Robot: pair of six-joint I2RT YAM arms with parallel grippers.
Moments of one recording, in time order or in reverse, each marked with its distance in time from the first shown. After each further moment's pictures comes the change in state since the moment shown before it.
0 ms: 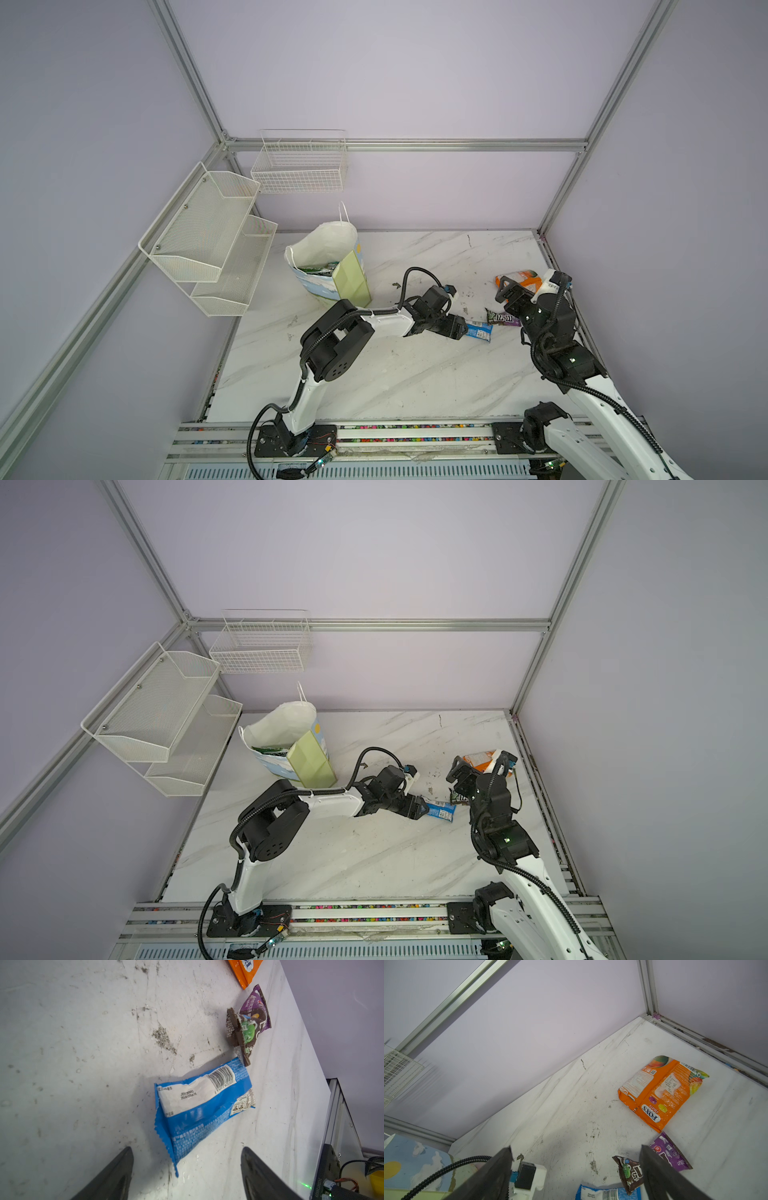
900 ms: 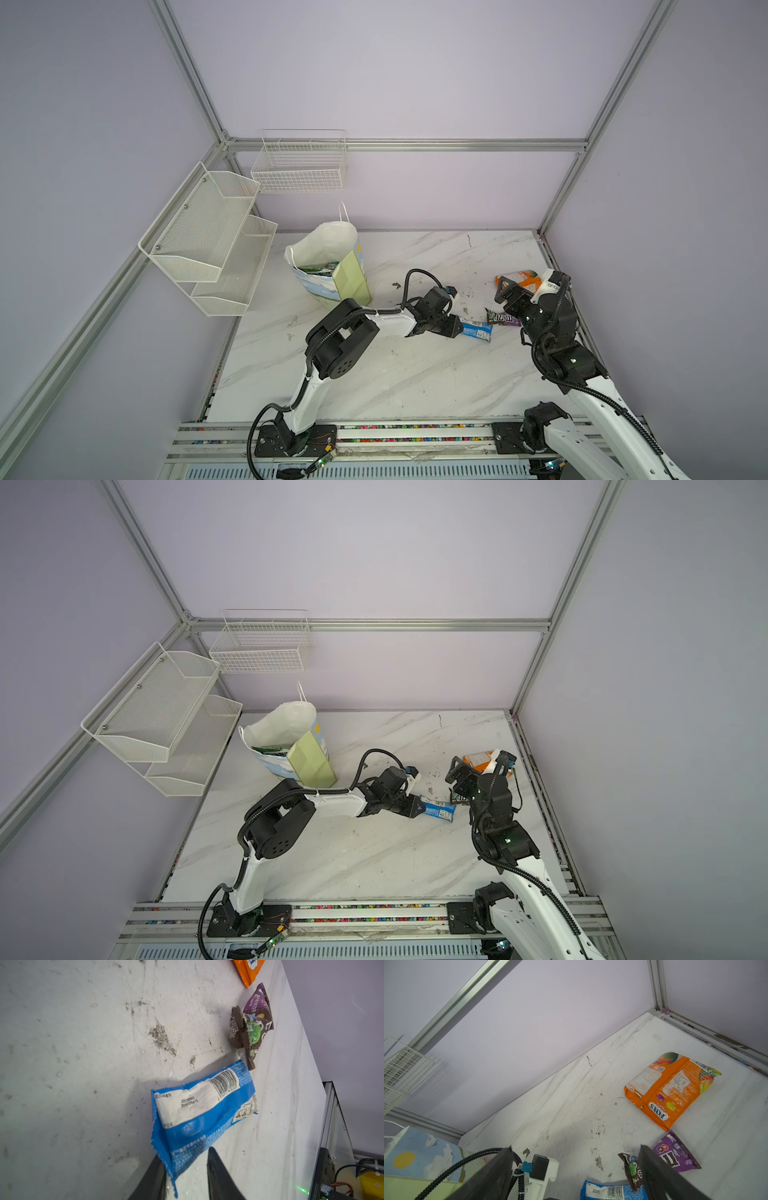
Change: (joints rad) left arm 0.000 0.042 0.013 0.033 0.023 -0.034; right arm -0.006 -0.005 0.000 -0.001 -0.043 0.003
